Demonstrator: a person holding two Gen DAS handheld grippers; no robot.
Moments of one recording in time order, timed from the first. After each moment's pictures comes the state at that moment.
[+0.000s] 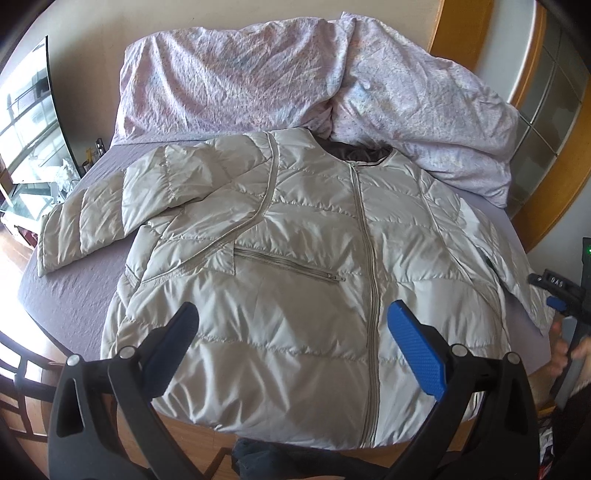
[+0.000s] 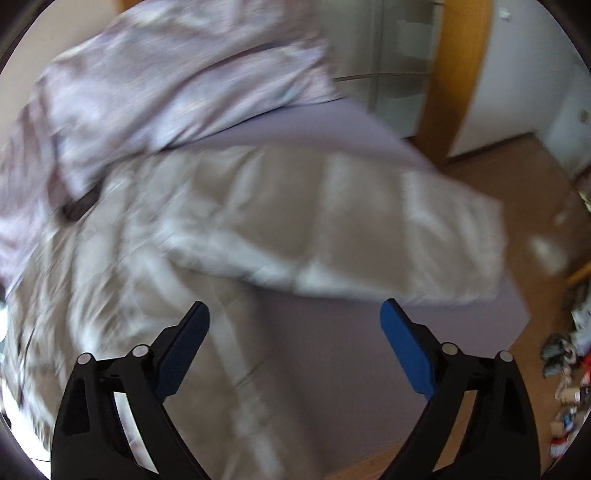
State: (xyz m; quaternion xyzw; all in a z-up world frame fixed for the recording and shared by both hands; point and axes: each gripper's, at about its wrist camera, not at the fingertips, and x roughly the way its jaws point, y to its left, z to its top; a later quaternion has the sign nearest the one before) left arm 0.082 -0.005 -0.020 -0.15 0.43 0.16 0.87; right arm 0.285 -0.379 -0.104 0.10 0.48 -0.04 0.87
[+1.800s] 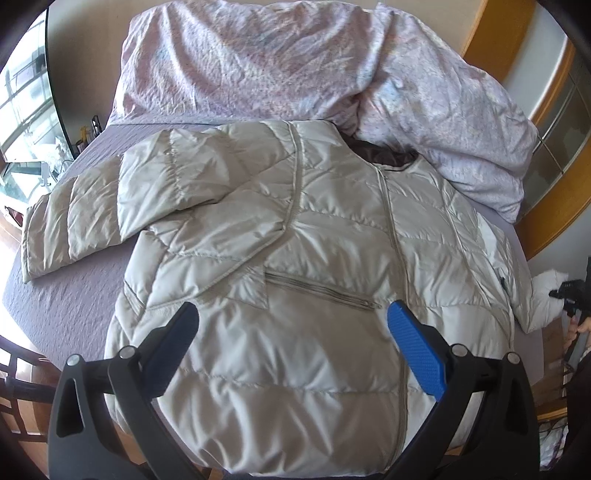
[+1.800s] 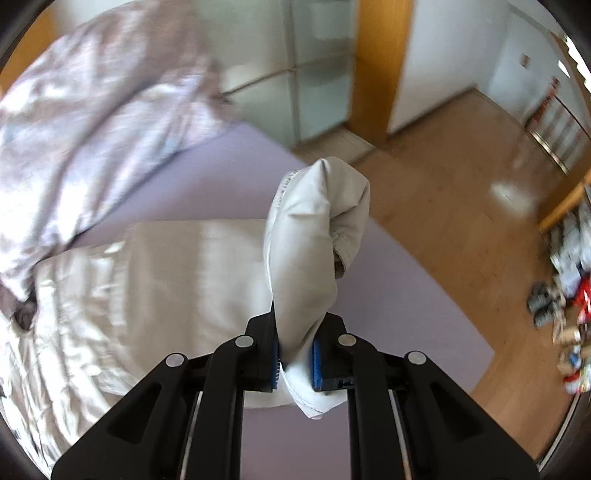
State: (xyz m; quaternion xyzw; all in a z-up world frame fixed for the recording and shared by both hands) left arm 0.108 0.064 -0.037 -0.20 0.45 0.15 0.86; right arm 0.358 -0.443 -0.098 0.15 0.50 -0.13 0.84
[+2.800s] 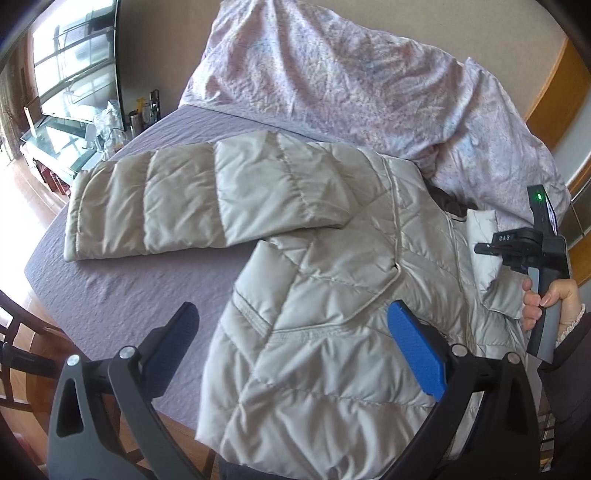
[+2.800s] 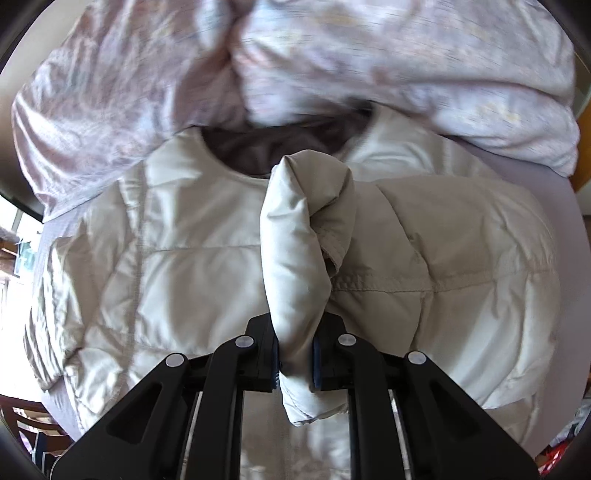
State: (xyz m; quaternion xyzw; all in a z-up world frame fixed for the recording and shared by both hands) left arm 0.052 0.172 -0.041 -0.26 0.42 0.22 0.84; right arm 0.373 -0.021 -0.113 -0.01 0.56 0.17 0.81
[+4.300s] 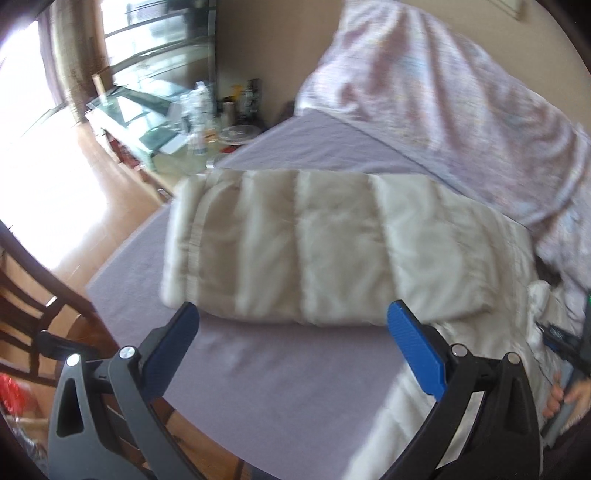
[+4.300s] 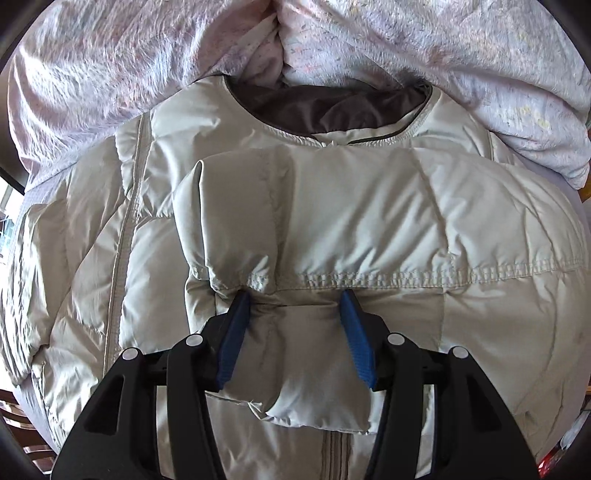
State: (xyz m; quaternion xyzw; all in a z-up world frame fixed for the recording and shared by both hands) left arm 0.015 0.325 -0.064 -0.28 0.43 0.37 0.78; right arm 0.358 0.019 -0.162 -0.06 0.55 0.16 0.82
